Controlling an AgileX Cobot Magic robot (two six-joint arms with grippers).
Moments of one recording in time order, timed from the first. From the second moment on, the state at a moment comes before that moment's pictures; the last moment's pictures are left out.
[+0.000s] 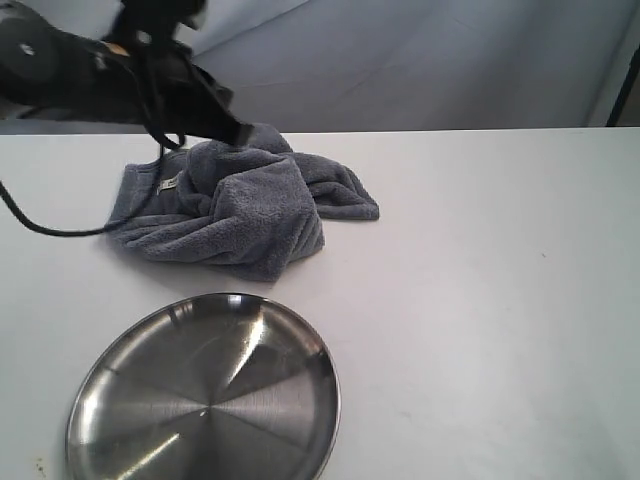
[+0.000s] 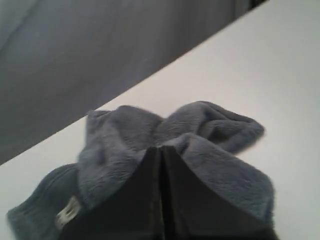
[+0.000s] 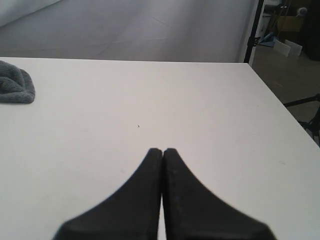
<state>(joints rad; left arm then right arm) -0.38 1.67 -1.18 -0.51 0.19 0.72 -0.04 0.01 0.00 -0.14 0.34 0.09</state>
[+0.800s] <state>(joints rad) -0.26 1.61 -1.13 -0.83 0.95 0.82 -0.04 0.01 0.00 -0.14 0.34 0.09</state>
